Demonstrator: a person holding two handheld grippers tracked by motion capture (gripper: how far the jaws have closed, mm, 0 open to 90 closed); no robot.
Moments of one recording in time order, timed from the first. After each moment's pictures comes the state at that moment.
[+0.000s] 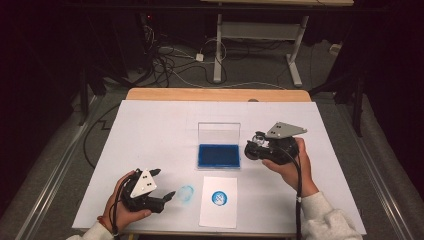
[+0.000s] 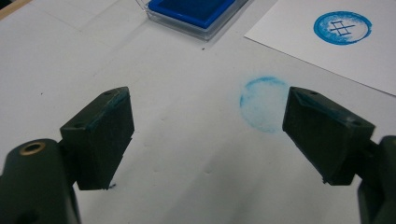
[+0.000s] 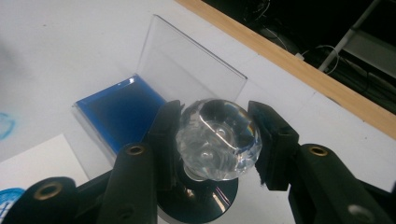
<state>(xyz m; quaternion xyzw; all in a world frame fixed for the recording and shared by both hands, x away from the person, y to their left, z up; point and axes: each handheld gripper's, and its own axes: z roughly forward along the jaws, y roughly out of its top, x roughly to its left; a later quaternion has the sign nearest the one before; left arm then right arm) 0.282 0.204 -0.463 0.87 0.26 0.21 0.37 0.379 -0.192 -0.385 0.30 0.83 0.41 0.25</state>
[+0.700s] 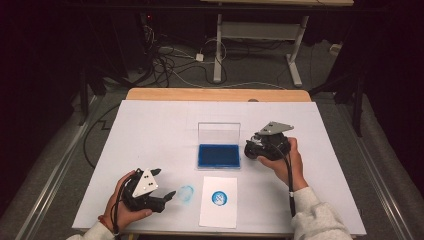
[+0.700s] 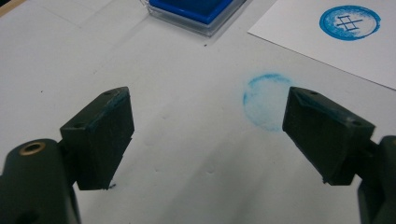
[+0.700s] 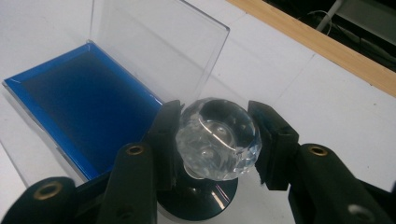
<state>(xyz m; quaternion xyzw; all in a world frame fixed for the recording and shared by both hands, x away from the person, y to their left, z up) 0.284 0.202 -0.465 0.87 0.26 0.21 0.37 0.410 -0.188 -0.420 0.34 0.83 0.36 0.25</state>
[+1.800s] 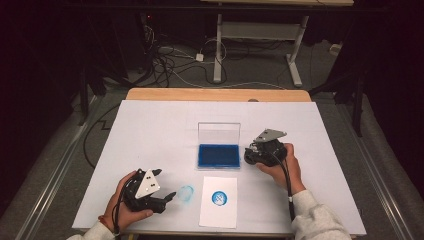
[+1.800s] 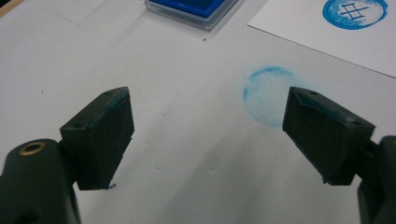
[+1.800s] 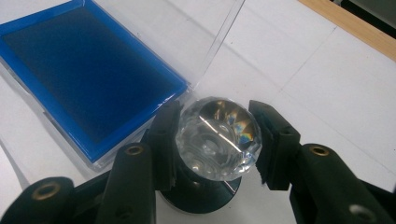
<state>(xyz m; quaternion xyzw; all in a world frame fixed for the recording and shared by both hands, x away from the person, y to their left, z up) 0.283 0.199 -0.466 0.87 0.25 0.22 0.35 0.406 -0.184 -0.443 0.33 0.85 0.33 0.25</state>
